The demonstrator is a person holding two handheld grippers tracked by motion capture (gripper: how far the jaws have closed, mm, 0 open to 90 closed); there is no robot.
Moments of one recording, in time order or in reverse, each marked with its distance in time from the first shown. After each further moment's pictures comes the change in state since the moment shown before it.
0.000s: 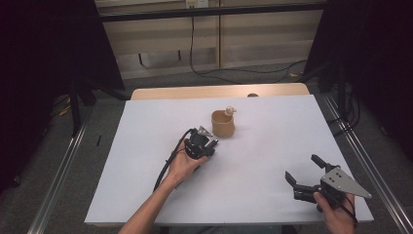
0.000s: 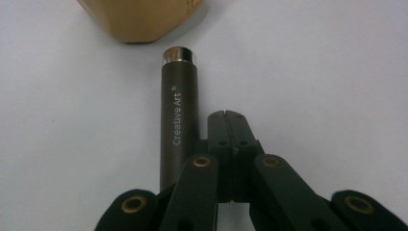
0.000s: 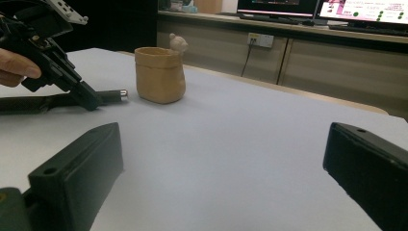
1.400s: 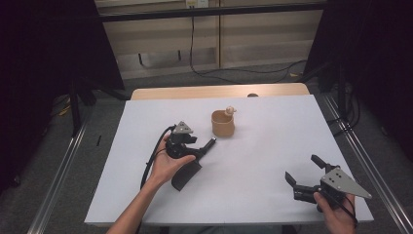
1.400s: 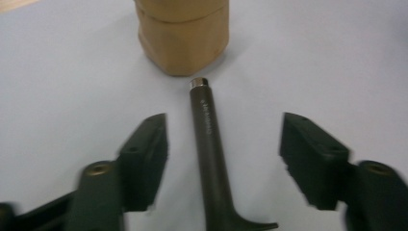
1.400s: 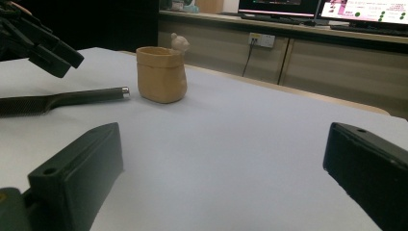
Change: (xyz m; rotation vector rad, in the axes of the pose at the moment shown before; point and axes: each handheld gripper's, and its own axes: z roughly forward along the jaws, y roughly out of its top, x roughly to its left) left arm 0.018 -0.021 -0.053 -0.209 0.010 -0.035; right arm 0.001 0.000 -0.001 -0.001 0.004 -0.005
